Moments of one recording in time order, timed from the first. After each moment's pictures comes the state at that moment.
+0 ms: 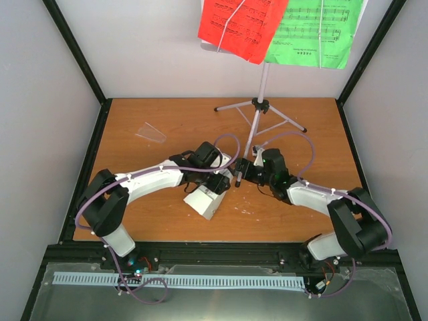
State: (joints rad) left arm -0.80 1.65 1.10 -0.46 0.19 -0.17; right arm 0.51 1.40 0.57 0.32 -0.37 0.79
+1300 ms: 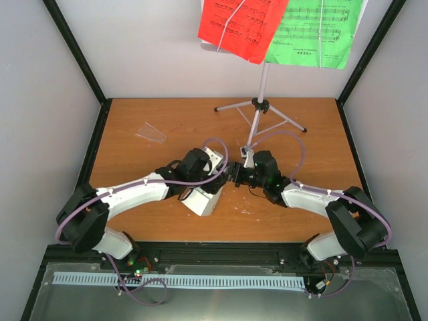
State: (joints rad) left arm -0.81 1.47 0.89 -0.21 0.07 -0.19; right arm 0.63 1.43 0.59 0.41 -0.39 0.83
